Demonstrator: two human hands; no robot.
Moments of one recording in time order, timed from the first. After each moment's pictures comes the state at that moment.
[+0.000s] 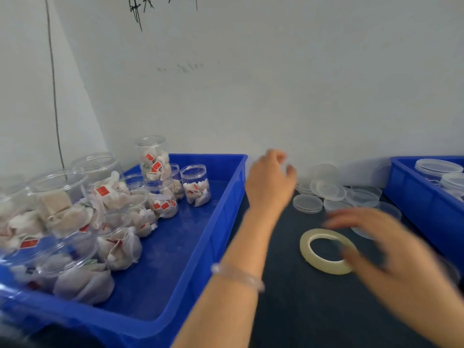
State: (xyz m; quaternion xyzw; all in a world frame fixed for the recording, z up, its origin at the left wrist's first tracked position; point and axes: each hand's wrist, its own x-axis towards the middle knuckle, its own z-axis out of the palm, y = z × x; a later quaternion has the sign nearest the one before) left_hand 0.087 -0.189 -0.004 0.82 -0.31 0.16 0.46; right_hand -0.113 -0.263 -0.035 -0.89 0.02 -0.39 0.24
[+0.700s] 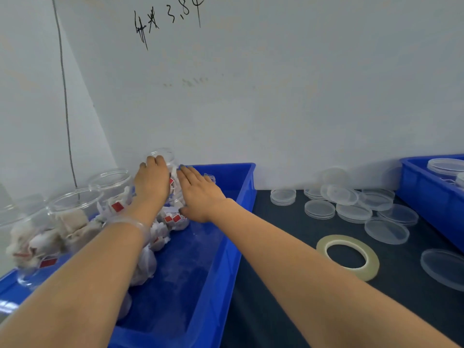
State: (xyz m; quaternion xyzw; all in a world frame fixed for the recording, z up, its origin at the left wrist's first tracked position) left_hand 0.255 0.000 0.019 0.95 -0.11 0.30 0.02; right_hand 0.165 -0.113 -0.001 -0.98 -0.12 -0.15 0.06
